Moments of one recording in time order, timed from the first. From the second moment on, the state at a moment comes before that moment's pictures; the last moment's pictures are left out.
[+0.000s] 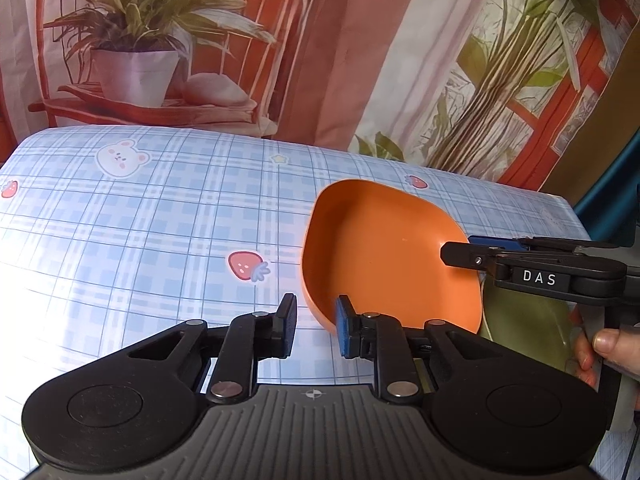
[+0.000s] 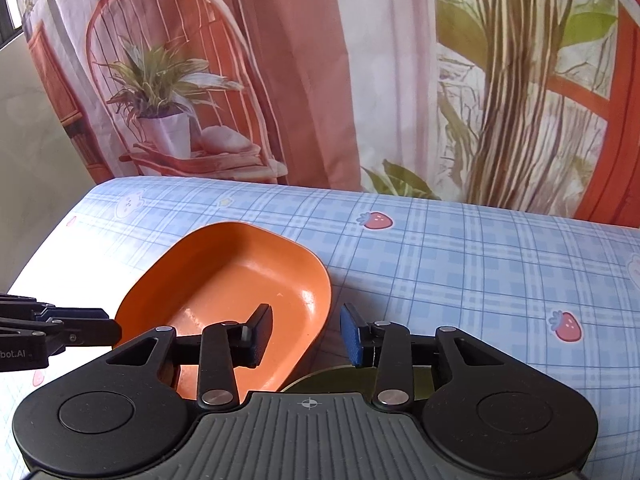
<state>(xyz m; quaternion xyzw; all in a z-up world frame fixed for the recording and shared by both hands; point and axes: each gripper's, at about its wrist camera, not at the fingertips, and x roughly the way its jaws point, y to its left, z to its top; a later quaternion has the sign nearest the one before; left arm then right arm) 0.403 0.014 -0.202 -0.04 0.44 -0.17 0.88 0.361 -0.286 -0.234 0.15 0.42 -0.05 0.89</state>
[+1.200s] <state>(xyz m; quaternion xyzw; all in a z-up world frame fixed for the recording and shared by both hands) 0.372 0.003 -0.150 -0.04 0.39 -0.18 0.90 0.326 -0.282 -0.181 0.14 0.37 -0.06 0.92</state>
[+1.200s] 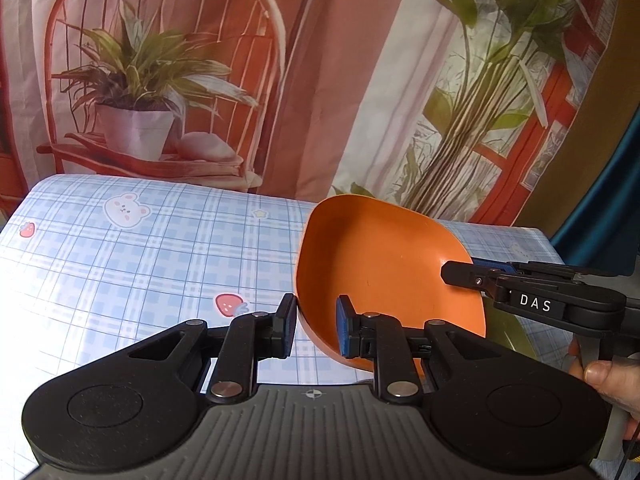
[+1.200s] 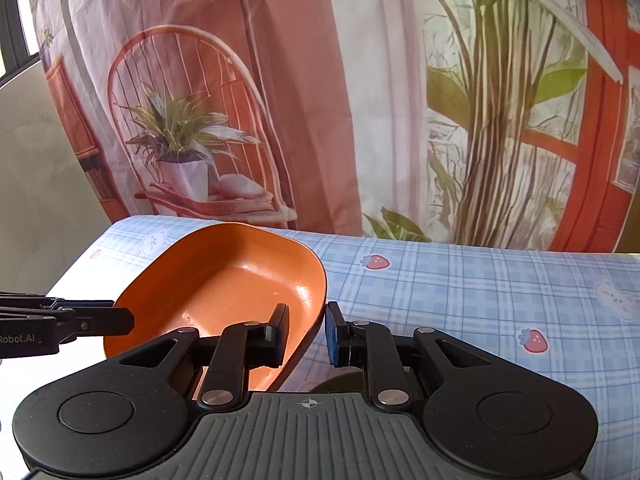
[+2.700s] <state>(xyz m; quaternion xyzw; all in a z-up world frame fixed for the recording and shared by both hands) 0.310 -0.121 -0.187 0.02 0.46 -0.24 0.86 0.233 -0.366 -0.223 0.17 0.34 -0.10 0.92</state>
